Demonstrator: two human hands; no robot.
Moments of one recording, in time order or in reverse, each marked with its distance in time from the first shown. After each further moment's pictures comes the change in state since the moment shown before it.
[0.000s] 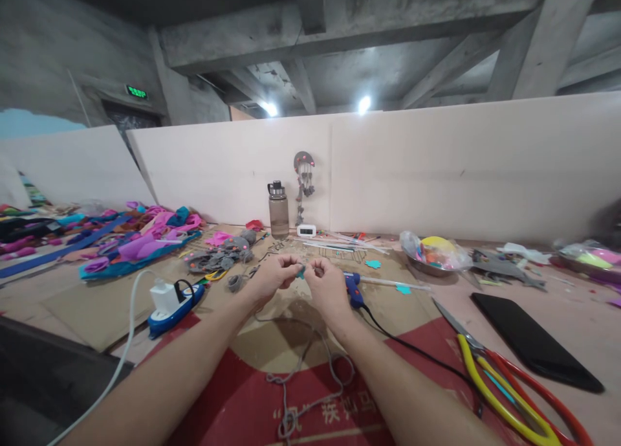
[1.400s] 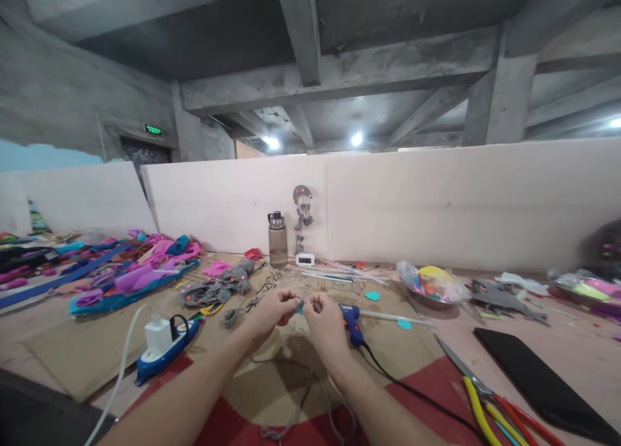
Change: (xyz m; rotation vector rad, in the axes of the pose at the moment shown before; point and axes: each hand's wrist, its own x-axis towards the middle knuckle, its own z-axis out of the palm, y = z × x) left_hand 0.004 -0.011 -0.001 -0.003 0.015 -0.038; right_hand 0.004 0.012 0.004 -0.014 0.029 -0.038
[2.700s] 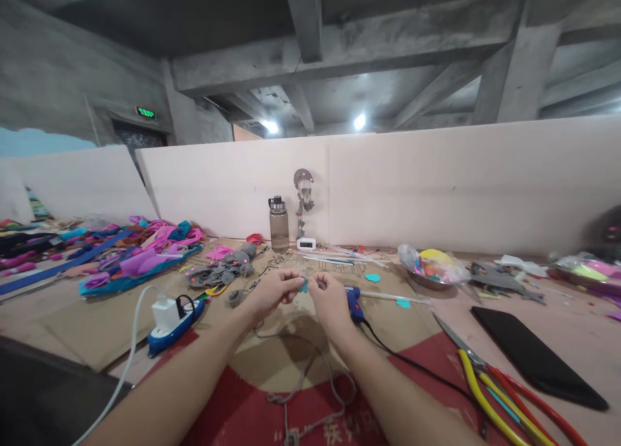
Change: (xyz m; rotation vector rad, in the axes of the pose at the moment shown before) left_hand -0.001 0.006 -0.004 -0.014 -0.087 0.012; right_hand 0.001 -0.005 -0.004 0.086 -0.006 0.088
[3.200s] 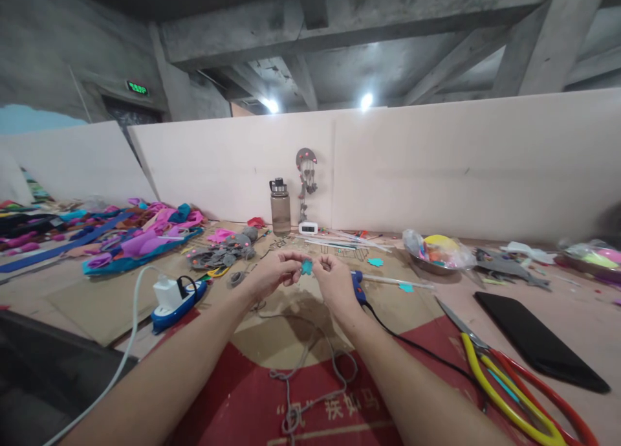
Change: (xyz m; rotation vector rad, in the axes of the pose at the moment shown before) left_hand -0.002 0.006 -0.005 -0.058 -0.043 -0.004; right_hand 0.001 -0.003 -0.007 -0.035 -0.036 0.011
